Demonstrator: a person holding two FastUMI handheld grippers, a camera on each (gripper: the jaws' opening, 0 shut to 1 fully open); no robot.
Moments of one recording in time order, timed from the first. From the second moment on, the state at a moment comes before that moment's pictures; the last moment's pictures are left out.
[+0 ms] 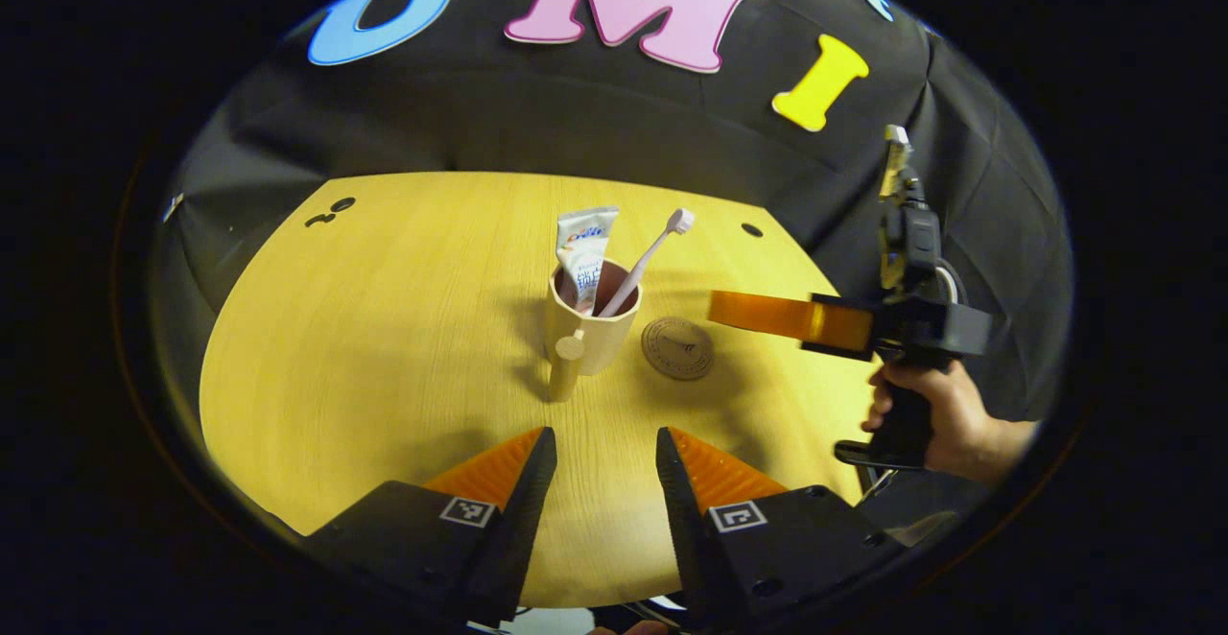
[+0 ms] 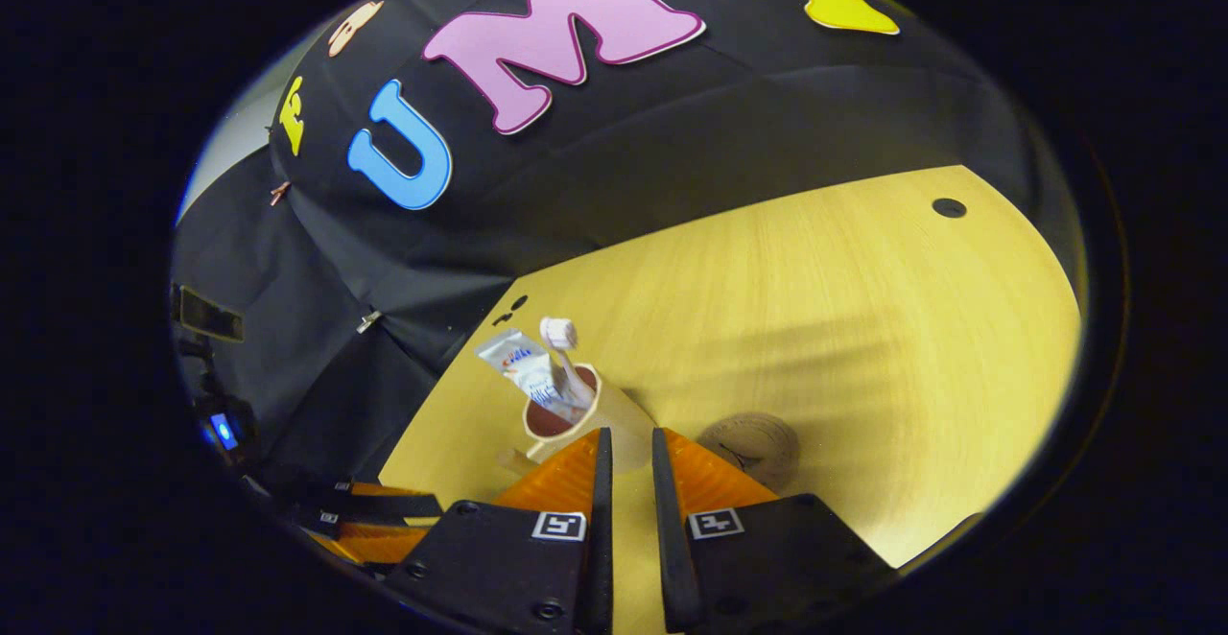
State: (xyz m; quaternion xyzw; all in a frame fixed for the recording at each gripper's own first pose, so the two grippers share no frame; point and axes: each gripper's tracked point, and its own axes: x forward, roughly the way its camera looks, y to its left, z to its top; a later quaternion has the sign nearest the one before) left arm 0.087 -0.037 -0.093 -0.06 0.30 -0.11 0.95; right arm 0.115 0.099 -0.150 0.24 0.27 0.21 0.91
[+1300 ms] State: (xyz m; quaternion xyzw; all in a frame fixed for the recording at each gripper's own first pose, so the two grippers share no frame) left arm 0.212 -0.040 -0.166 0.07 0.50 -0.10 0.86; right arm -0.035 -0.070 -0.221 0.30 0.33 0.03 0.89
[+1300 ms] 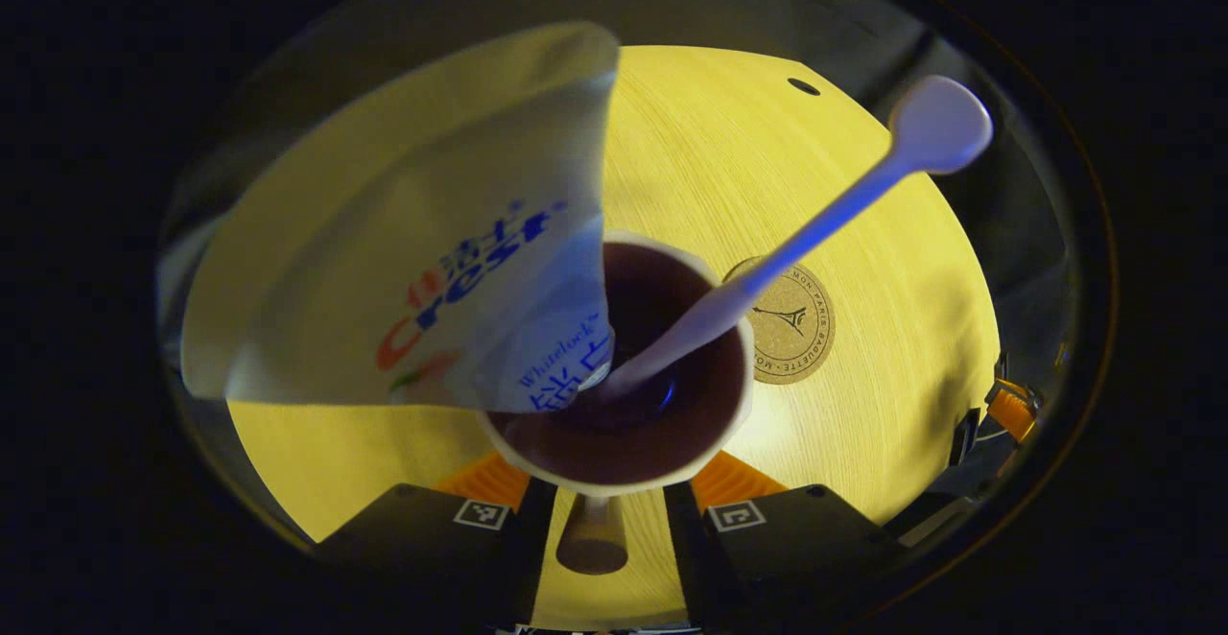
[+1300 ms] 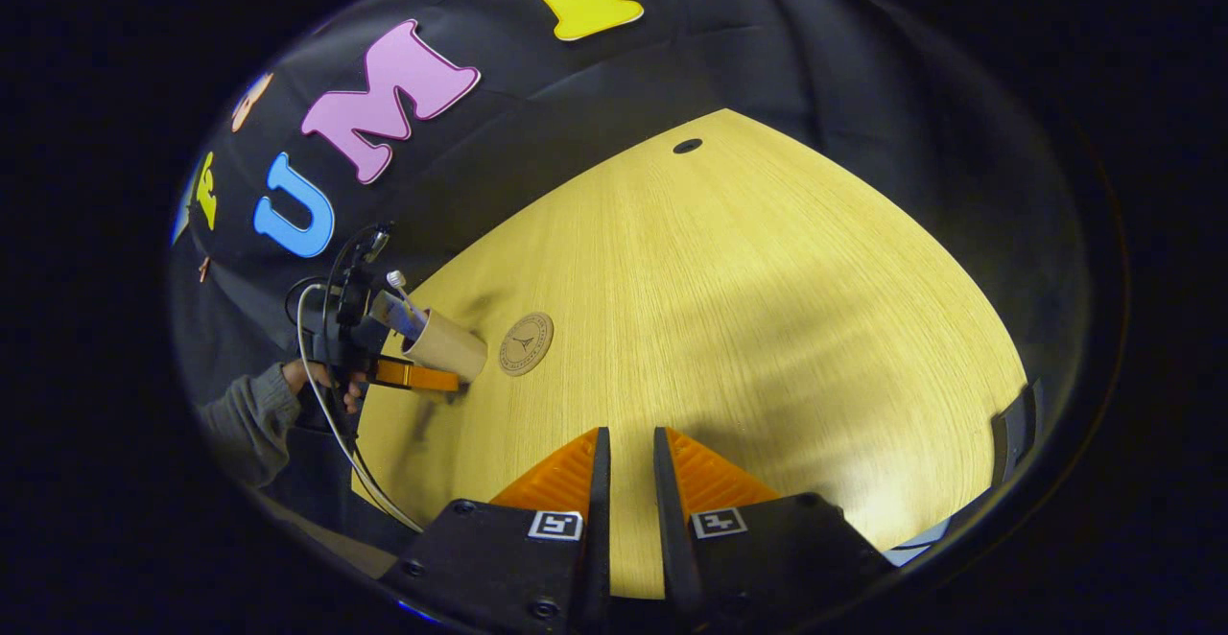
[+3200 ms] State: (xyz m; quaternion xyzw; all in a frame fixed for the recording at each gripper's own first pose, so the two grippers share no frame) left arm 0.208 -0.150 -0.159 0.14 0.49 -0.17 0.84; right arm -0.042 -0.105 -0.220 0.33 0.32 -0.01 0.89
